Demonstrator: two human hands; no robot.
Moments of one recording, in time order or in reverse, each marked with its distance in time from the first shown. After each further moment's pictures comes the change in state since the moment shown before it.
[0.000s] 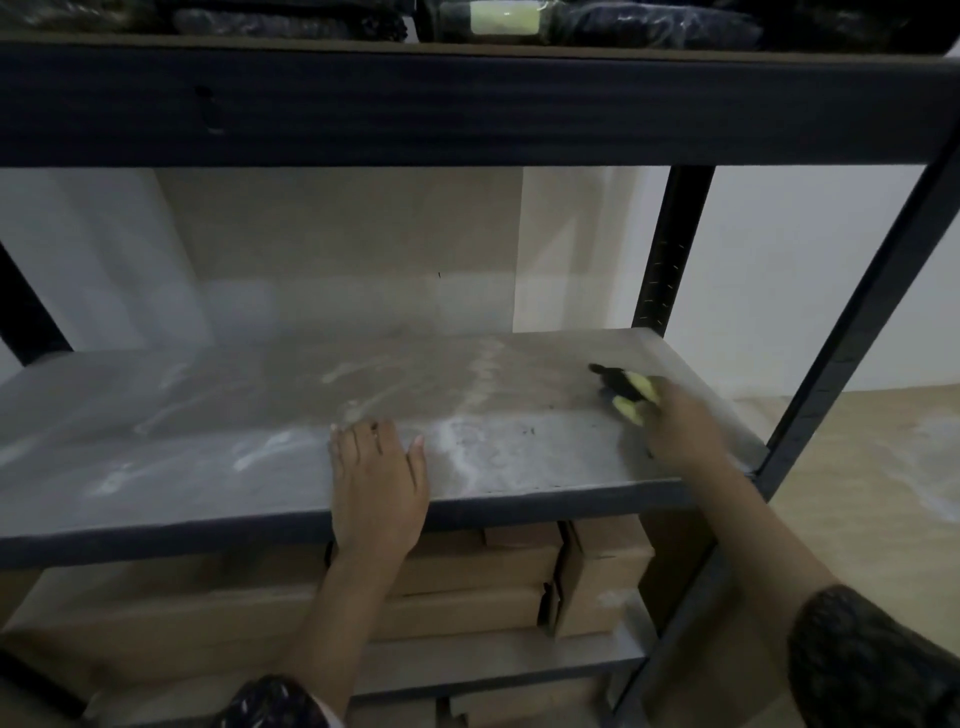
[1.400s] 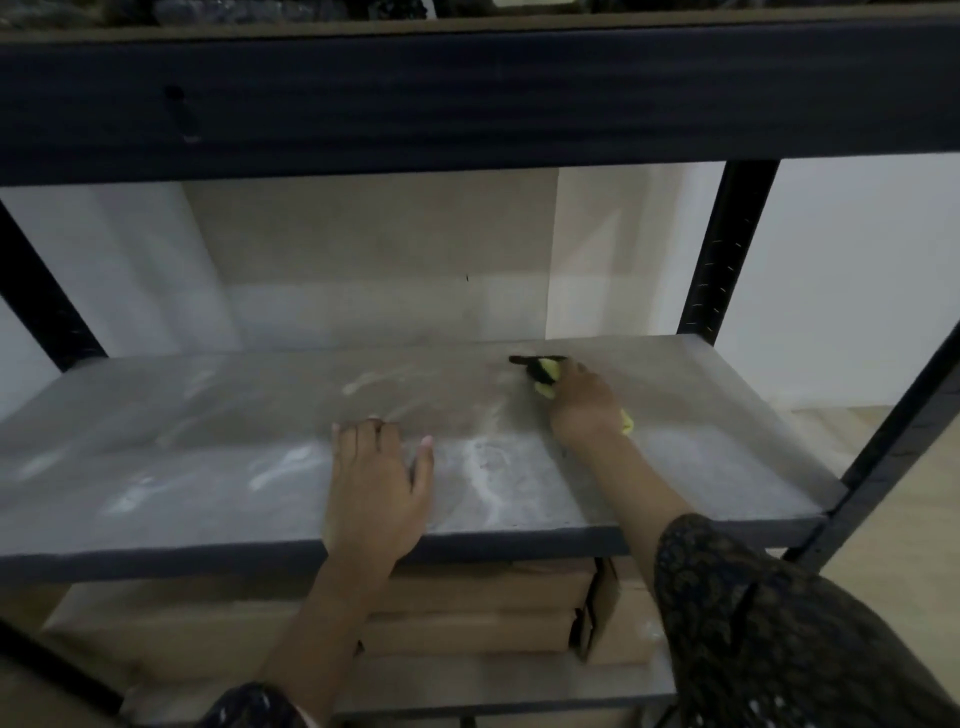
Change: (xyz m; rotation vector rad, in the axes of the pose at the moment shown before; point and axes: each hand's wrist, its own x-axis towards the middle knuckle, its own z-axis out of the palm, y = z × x) left_hand 0.027 -0.015 -0.007 -0.040 -0.034 0.009; right_hand 0.064 -0.096 0.087 -0.114 -0.157 -0.017
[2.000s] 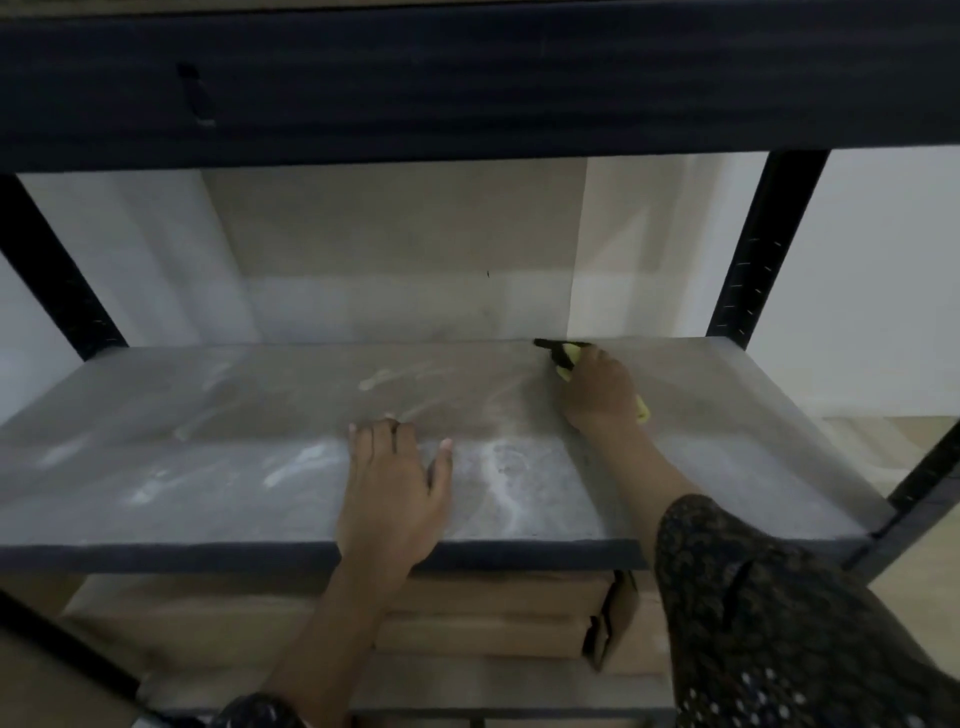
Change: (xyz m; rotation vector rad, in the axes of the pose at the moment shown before) left_hand 0.000 0.000 0.001 -0.027 -0.046 -0.041; right_hand 0.032 -0.005 0.018 -0.044 0.177 -0.038
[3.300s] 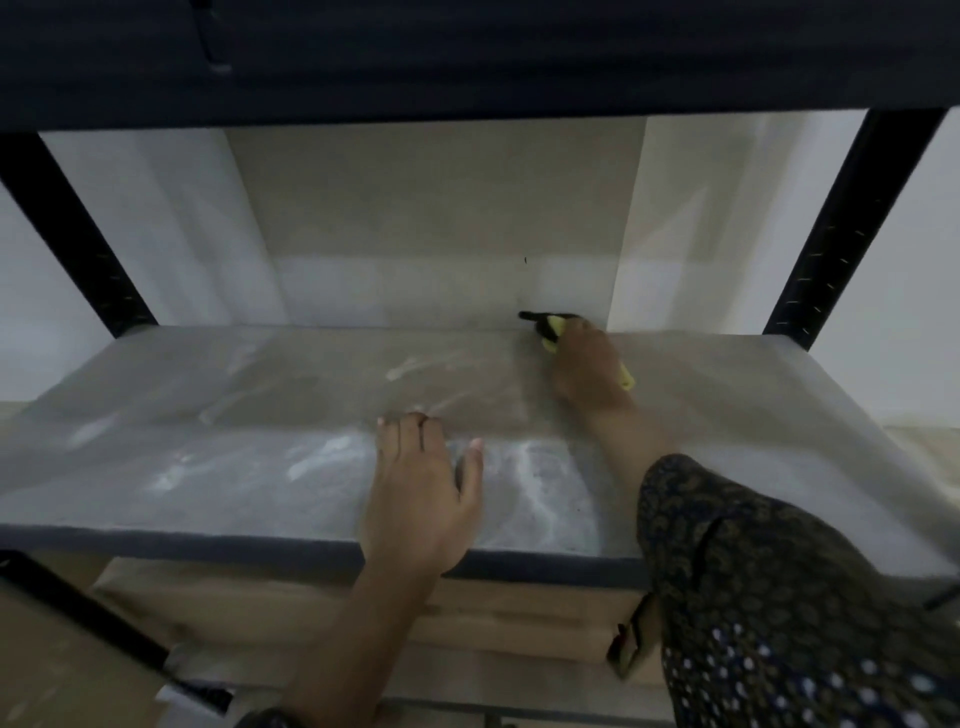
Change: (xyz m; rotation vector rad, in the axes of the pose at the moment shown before) left_hand -0.002 0.001 0.004 -0.091 -0.005 -0.090; right_hand 0.034 -0.046 0.026 0.104 -0.083 -0.132
